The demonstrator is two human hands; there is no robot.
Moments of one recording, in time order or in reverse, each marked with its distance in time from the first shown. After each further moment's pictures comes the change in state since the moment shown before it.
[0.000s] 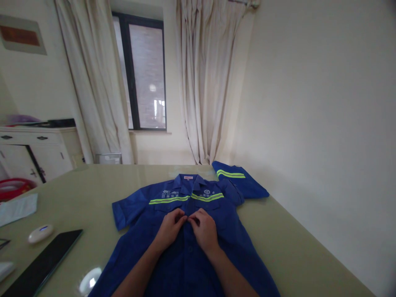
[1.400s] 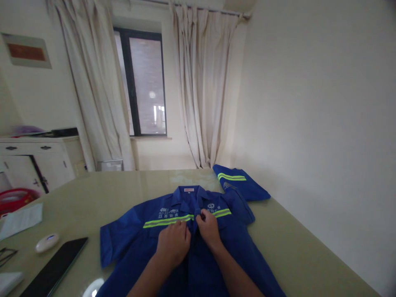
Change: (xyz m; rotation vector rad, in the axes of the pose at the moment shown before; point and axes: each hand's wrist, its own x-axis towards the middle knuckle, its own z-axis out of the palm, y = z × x) left_hand -0.033 0.053 -0.002 0.909 -0.096 -0.059; right_hand 0.021 0.013 0.014 0.061 0.095 0.208
